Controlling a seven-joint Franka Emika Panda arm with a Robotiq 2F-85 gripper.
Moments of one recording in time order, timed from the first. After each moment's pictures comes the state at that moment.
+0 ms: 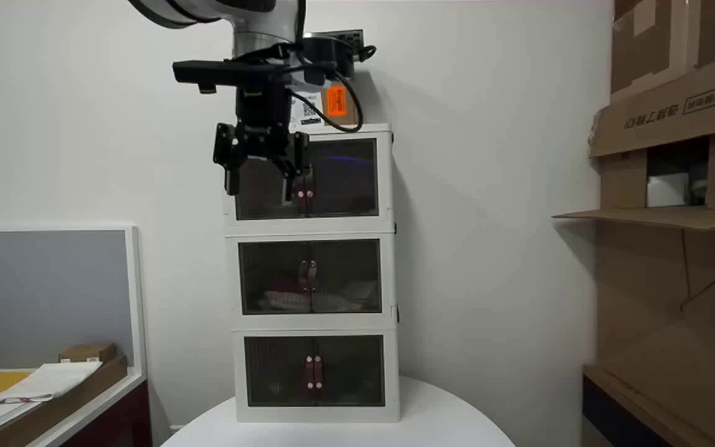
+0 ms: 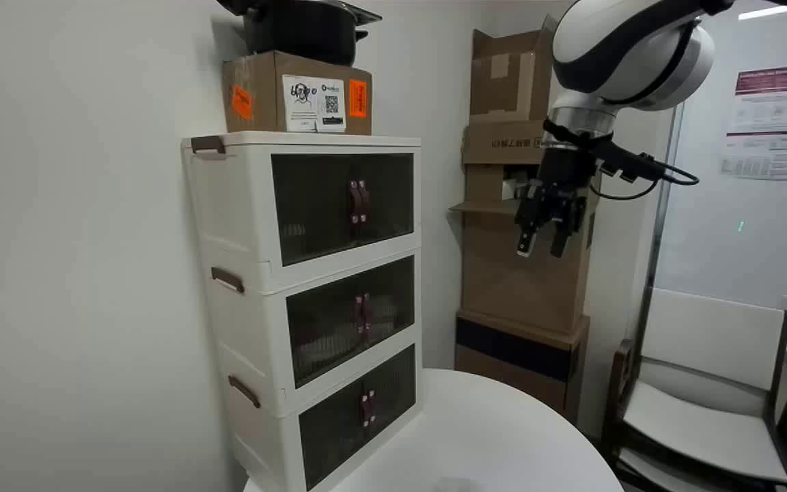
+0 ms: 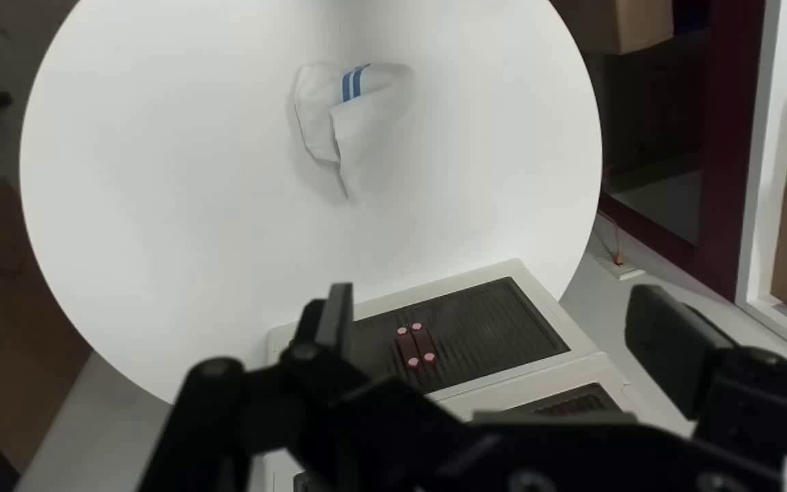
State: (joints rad) arm 0.01 -0.47 -0.20 -2.26 0.10 1.86 -0.29
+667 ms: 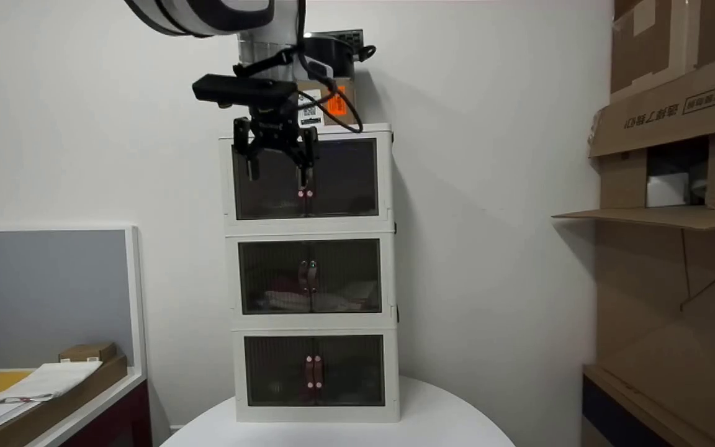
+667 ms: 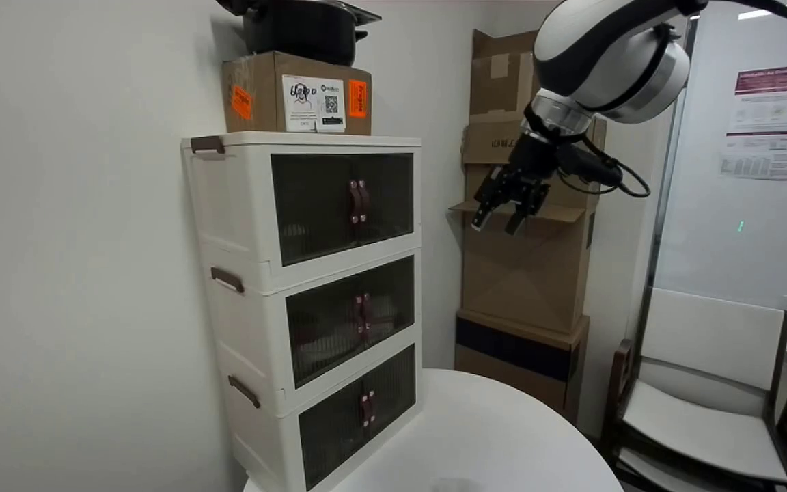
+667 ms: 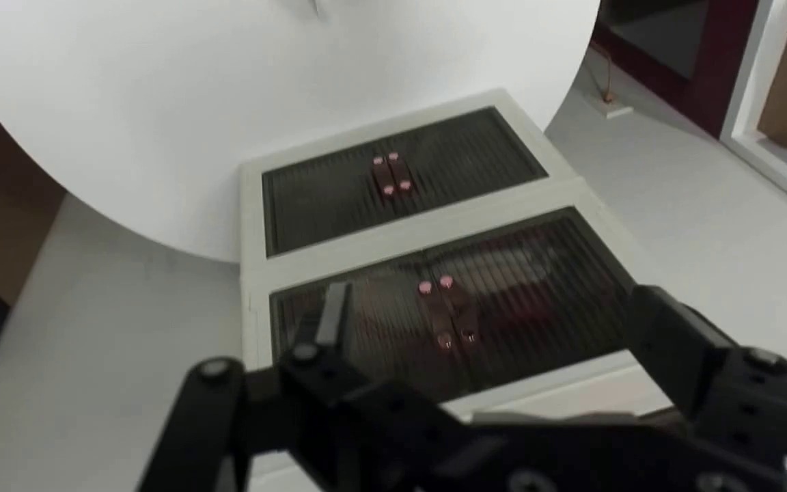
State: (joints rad) arm 0.04 -0.43 -0.18 -2.26 0.24 2.18 -0.34
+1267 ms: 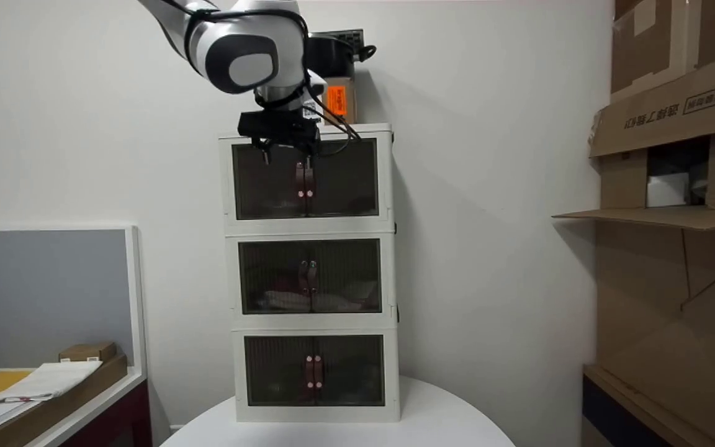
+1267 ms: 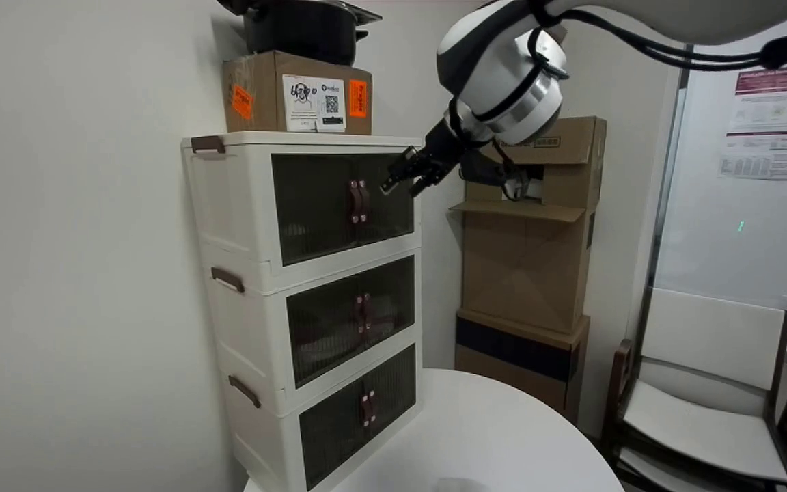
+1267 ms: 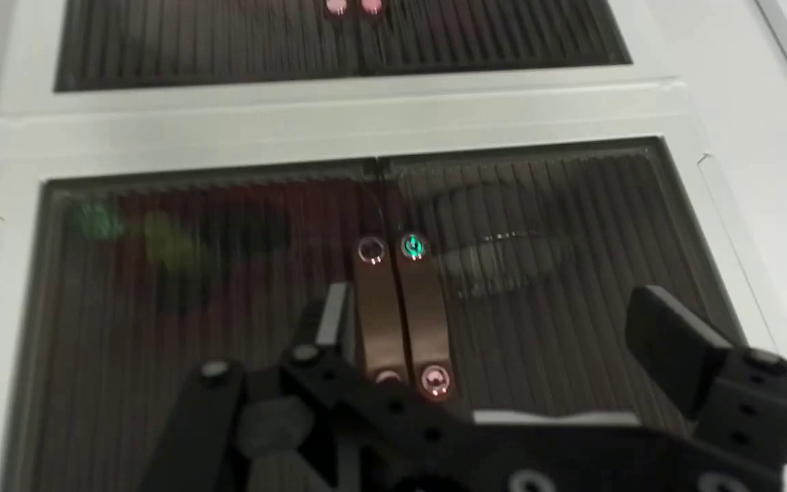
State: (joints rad) arm 0.22 -0.11 -0.19 -1.99 0.70 2.57 -0.81
